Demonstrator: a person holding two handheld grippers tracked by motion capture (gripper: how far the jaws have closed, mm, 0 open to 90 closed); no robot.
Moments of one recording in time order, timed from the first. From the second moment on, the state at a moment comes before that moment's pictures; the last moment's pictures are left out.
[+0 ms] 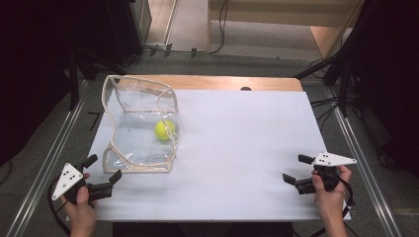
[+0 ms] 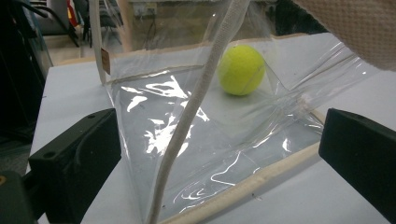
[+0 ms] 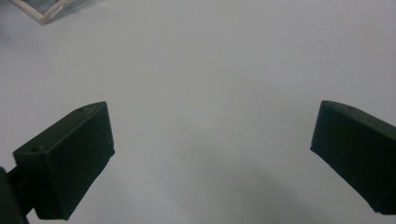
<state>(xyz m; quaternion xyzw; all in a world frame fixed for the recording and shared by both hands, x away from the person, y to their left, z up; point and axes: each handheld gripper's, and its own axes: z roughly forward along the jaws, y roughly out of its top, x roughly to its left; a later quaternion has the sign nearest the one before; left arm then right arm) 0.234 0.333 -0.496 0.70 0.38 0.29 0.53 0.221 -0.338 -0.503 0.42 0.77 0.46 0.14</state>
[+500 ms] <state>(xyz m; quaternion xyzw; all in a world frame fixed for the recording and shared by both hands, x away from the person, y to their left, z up) 0.234 0.334 -0.495 0.70 0.38 0.29 0.54 0.198 -0.369 -0.512 0.44 0.72 0.49 0.20</state>
